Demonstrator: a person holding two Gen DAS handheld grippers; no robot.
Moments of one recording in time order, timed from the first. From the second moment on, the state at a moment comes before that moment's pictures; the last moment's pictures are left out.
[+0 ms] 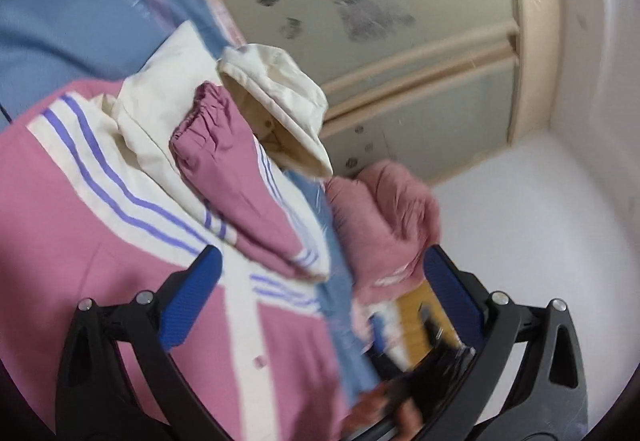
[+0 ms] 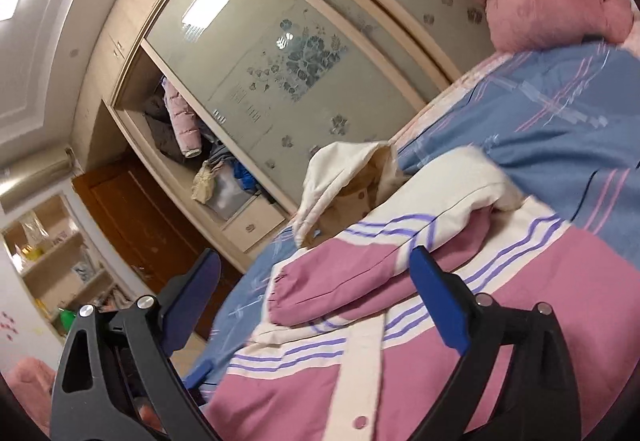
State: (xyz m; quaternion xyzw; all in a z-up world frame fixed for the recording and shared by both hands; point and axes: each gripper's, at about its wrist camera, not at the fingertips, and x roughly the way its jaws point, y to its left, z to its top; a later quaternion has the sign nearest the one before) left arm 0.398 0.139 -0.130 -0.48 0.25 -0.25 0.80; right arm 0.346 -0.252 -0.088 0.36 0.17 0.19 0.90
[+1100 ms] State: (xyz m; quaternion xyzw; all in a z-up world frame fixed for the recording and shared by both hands) left arm 0.677 0.083 -0.073 -0.42 0.26 -0.16 0.86; right arm 0.390 -0.300 -0.106 0.43 0.20 0.19 0.86
